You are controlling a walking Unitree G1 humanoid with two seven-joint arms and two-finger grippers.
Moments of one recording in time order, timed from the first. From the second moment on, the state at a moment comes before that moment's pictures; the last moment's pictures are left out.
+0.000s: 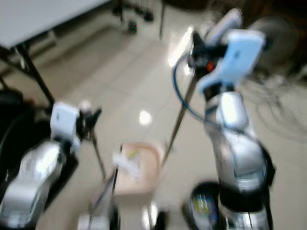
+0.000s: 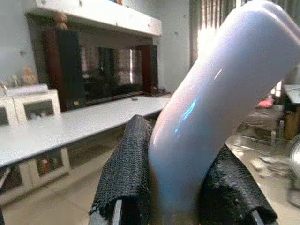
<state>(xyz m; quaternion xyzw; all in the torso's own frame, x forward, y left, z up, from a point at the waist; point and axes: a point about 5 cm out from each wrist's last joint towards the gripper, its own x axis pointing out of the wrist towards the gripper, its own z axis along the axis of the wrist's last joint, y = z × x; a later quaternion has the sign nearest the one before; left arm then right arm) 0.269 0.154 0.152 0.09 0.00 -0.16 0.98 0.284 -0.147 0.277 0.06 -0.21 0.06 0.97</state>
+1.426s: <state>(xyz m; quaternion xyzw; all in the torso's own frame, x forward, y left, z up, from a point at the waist) 0.266 0.163 0.146 0.06 0.01 -0.14 0.99 0.273 -0.161 0.273 0.09 -0.20 0.00 0.98</state>
